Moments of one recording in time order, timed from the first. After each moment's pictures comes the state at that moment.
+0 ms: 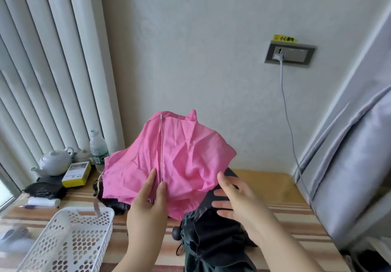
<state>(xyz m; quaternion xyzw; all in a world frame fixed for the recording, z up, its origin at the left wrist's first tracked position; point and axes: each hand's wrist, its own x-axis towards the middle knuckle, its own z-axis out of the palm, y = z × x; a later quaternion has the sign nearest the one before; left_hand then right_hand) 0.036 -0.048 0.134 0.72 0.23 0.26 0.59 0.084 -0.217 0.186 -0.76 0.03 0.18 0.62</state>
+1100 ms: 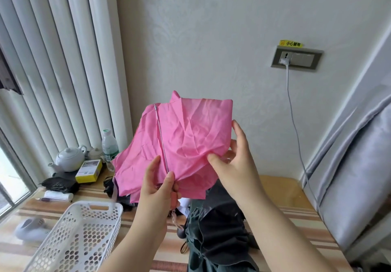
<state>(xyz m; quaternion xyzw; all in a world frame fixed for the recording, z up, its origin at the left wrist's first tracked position) 0.034 -0.048 0.160 0.54 0.17 0.19 0.80 0.095 -0.189 0.220 -0.79 -0.18 -0.08 0.58</state>
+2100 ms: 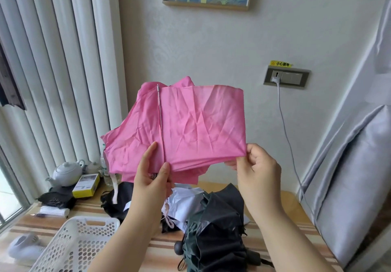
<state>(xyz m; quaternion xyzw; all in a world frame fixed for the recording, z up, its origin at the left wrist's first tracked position) 0.044 -0.036 0.200 0.57 0.10 0.29 0.76 0.091 -0.213 0.239 -0.79 -0.17 -0.30 0.51</state>
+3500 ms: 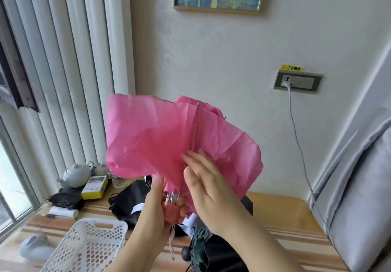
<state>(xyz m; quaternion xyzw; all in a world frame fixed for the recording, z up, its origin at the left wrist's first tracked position) 0.020 -0.038 0.193 0.48 0.04 0.13 0.86 0.061 -0.152 0.240 -0.84 -0.38 -0.05 0.38</state>
